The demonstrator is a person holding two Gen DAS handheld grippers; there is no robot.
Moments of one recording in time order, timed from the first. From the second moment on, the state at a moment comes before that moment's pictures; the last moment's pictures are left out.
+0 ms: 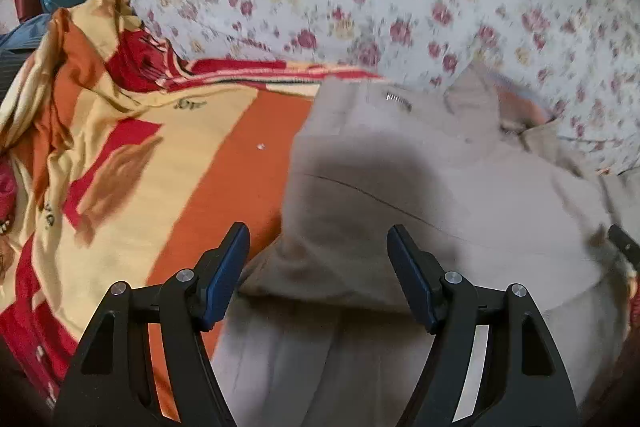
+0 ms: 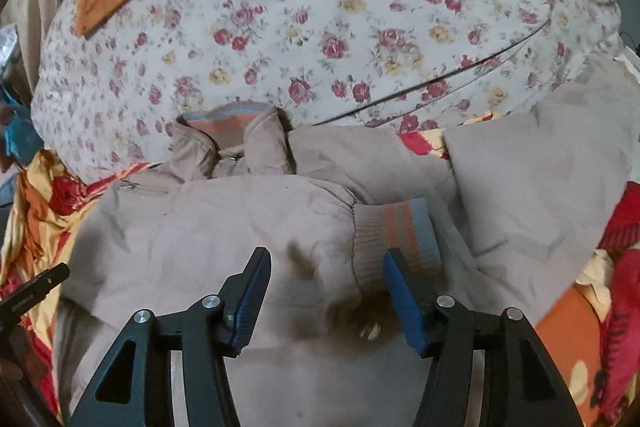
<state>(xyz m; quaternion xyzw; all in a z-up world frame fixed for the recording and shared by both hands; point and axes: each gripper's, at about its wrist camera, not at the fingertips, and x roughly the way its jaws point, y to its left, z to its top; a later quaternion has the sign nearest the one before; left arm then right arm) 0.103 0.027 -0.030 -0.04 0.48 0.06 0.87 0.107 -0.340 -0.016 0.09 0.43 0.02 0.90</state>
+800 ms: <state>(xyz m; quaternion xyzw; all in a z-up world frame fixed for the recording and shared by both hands) 0.083 0.020 -0.037 -0.04 0.50 0.06 0.87 0.104 -0.321 -0.037 0.02 0.49 -0.01 0.87</state>
